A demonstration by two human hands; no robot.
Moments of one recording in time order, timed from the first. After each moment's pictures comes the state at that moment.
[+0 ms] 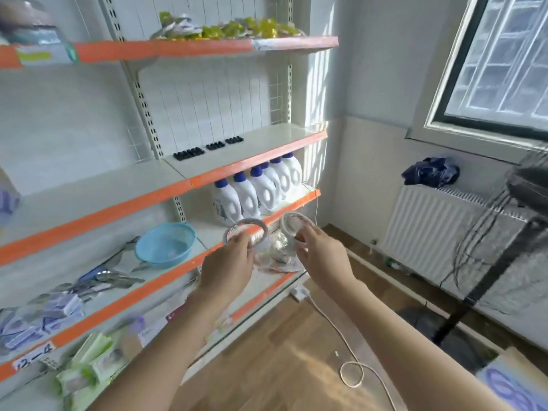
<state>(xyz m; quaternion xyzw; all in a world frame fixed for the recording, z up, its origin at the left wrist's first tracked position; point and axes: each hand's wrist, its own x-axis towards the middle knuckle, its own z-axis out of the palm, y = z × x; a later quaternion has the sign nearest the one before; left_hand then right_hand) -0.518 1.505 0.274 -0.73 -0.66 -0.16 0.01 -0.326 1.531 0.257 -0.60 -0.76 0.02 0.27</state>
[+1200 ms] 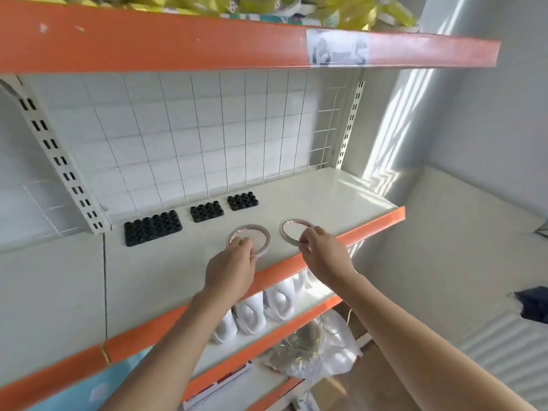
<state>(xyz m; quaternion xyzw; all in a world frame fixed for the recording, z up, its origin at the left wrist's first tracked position) -0.565 2.091 0.247 -0.67 -0.72 -0.19 -0.05 -0.371 2.163 0.243 -0.54 -0.82 0.03 0.21</state>
